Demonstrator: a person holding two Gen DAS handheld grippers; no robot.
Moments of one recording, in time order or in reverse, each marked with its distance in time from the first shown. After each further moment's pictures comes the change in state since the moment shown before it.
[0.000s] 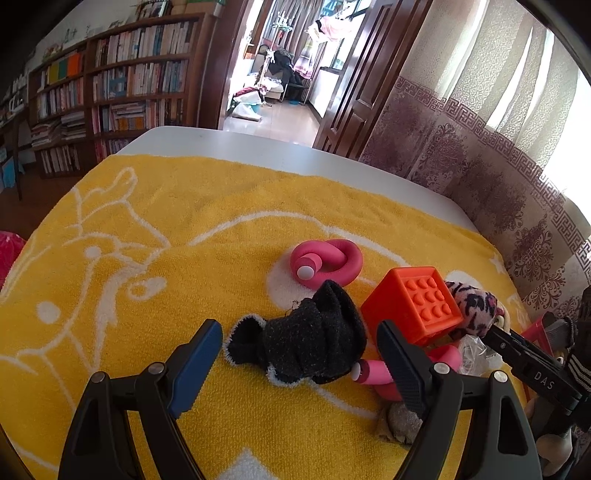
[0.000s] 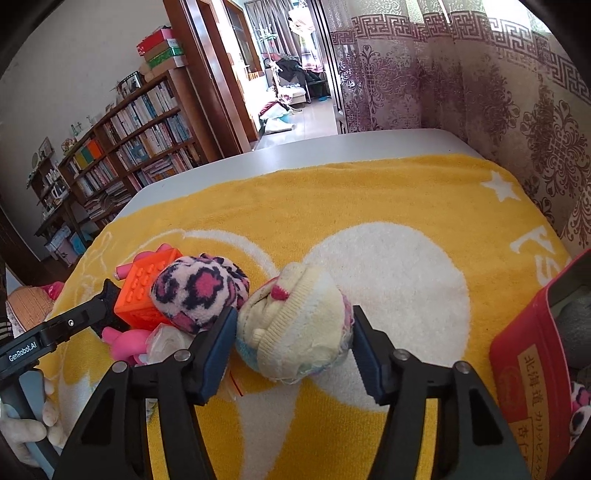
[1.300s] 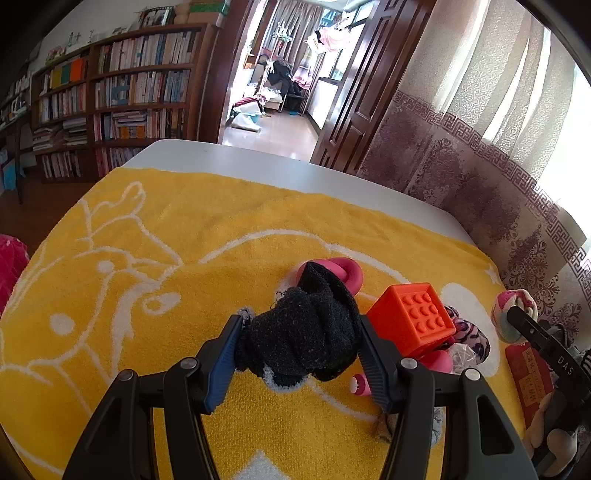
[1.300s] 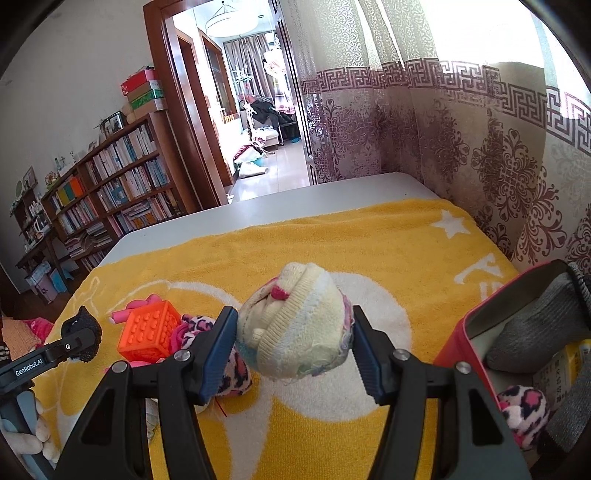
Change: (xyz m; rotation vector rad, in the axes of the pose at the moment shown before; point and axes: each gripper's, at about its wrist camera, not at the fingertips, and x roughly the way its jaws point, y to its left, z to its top) left arm -0.011 0.007 0.007 -0.003 -0.038 -0.012; right arm -0.042 -0.006 0.009 0.039 -0.179 -0.094
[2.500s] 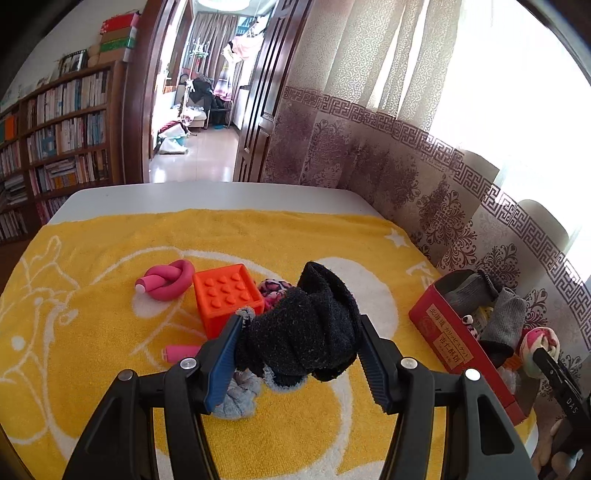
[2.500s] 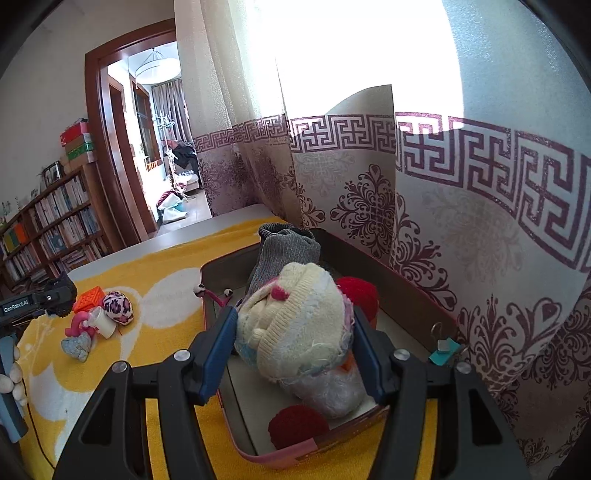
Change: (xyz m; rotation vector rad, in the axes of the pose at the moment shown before) left arm -0.043 -0.140 -0.030 0.240 -0.015 -0.188; right arm -0.181 -0.127 -0.076 0.132 -0.152 -0.290
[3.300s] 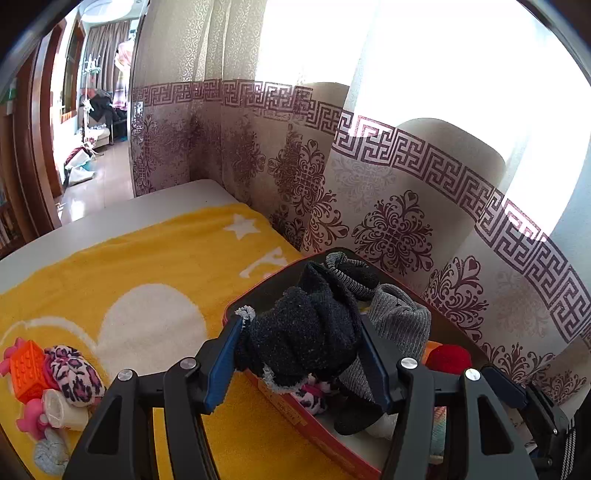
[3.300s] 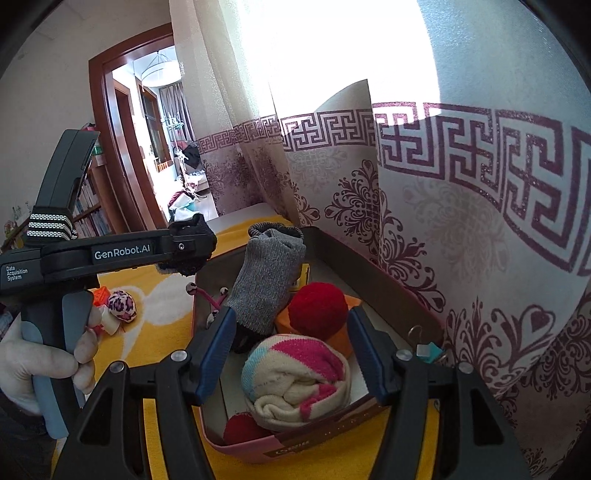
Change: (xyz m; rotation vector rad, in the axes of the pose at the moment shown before) left arm 0.079 -0.202 0.021 0.269 0.108 -0.230; right arm -0.004 -0.025 -0.001 0.018 0.008 0.057
